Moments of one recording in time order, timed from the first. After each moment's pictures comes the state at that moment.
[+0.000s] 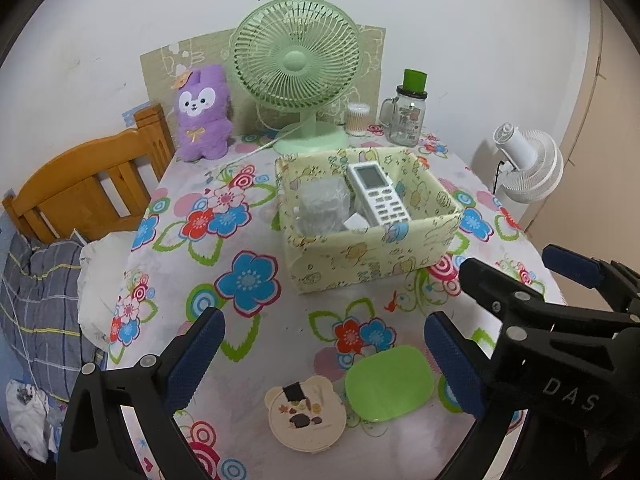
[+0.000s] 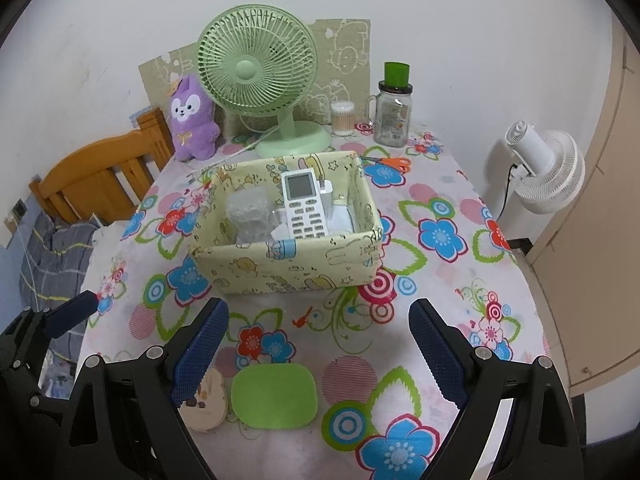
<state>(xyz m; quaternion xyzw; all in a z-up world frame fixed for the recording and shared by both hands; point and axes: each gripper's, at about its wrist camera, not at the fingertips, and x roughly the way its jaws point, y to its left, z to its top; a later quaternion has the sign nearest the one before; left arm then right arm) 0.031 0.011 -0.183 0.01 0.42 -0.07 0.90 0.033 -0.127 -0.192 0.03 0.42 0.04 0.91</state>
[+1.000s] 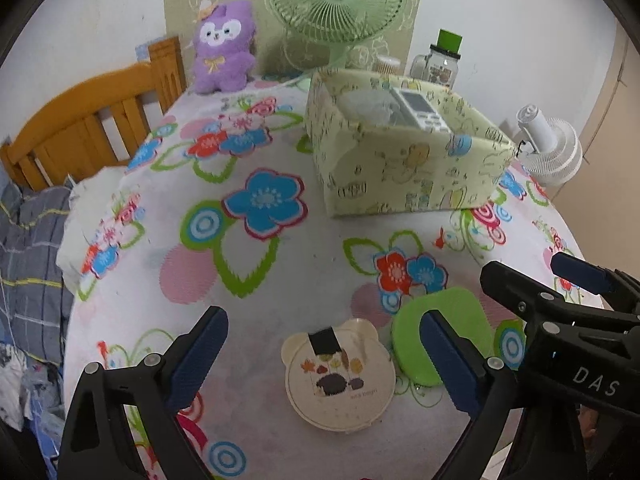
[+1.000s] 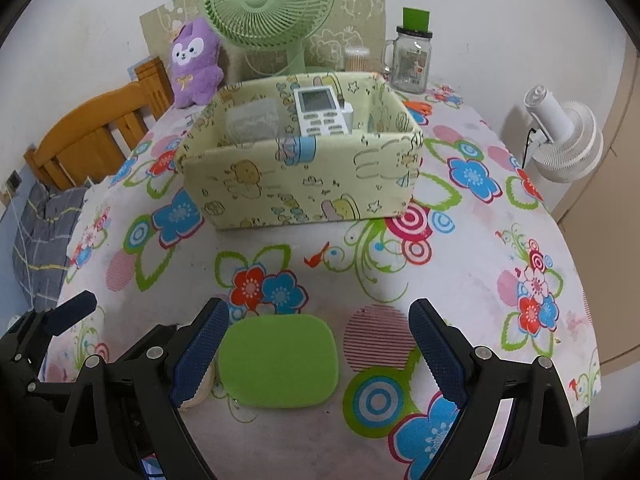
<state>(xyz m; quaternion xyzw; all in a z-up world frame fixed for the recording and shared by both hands) 0.022 0.046 -0.265 -0.02 0.46 -0.06 0.88 0.029 -0.102 -0.271 0.02 0.46 0.05 0.89</state>
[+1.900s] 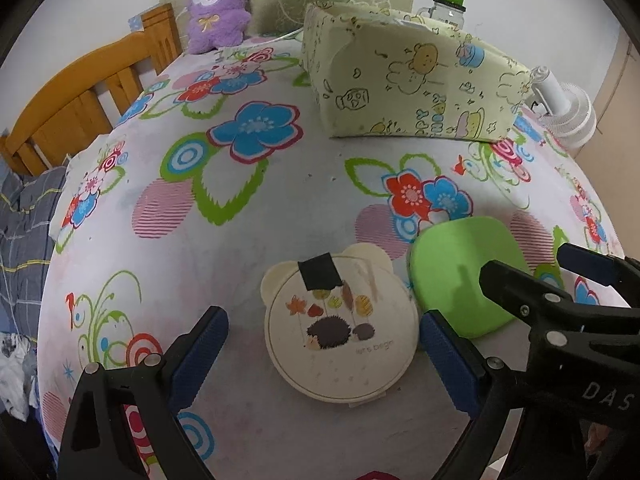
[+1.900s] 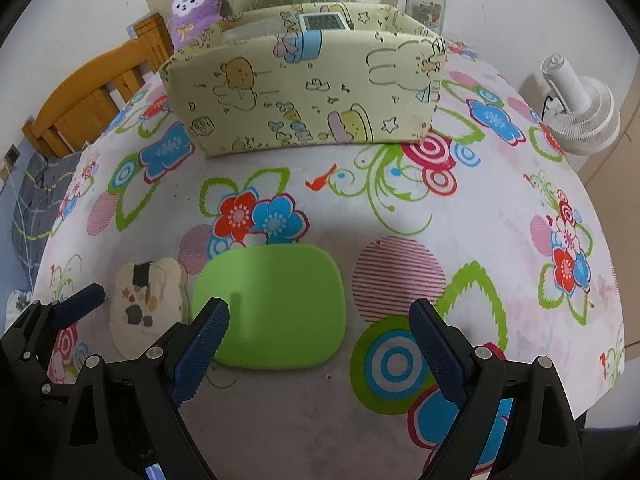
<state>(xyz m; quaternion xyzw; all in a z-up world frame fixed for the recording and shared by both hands) 0.010 0.032 -0.317 0.00 0.51 -0.04 0.86 0.020 -0.098 -0.320 0.01 0.51 0.07 0.85</state>
